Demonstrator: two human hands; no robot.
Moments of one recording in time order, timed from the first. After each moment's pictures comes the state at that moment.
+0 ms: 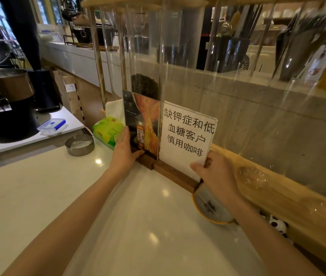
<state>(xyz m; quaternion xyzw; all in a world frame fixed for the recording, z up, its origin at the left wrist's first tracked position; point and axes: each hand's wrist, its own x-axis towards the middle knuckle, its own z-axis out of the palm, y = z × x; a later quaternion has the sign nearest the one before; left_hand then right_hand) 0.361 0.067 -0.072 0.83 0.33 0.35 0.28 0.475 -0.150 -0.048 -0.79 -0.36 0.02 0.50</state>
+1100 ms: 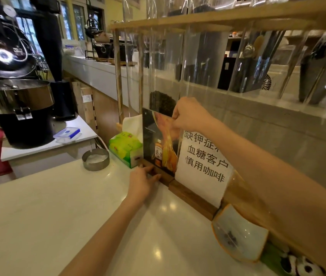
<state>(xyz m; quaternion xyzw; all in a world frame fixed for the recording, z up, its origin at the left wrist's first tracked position) 0.358 0.048 -0.084 0.79 0.40 0.31 0.34 0.467 -0.016 0.103 -0.78 -0.59 -0.03 0.22</state>
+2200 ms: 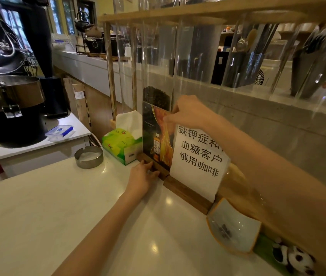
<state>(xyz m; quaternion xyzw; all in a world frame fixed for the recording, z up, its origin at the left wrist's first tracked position) 0.365 0.046 -0.082 0.84 0.37 0.25 0.33 0.475 -0.028 0.102 -0.79 -0.58 -0.01 0.21</state>
